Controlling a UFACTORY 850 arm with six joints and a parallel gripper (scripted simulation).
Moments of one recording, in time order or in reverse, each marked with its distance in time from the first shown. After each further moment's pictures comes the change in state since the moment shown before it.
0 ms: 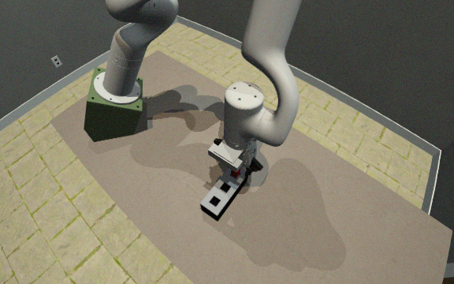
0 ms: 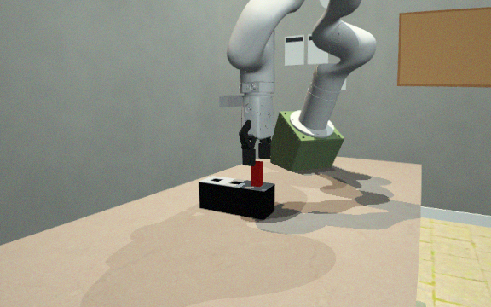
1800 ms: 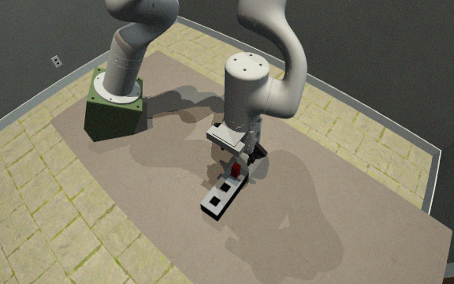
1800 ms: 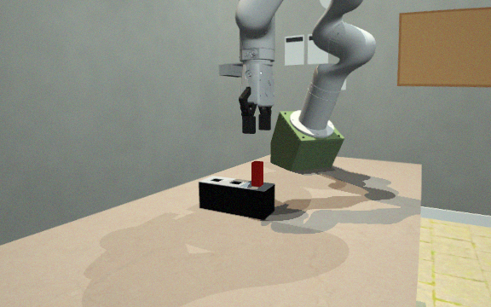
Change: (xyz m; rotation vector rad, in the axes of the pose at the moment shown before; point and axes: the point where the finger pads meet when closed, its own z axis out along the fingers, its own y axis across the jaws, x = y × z) arm 0.000 0.000 -0.076 0.001 0.000 0.000
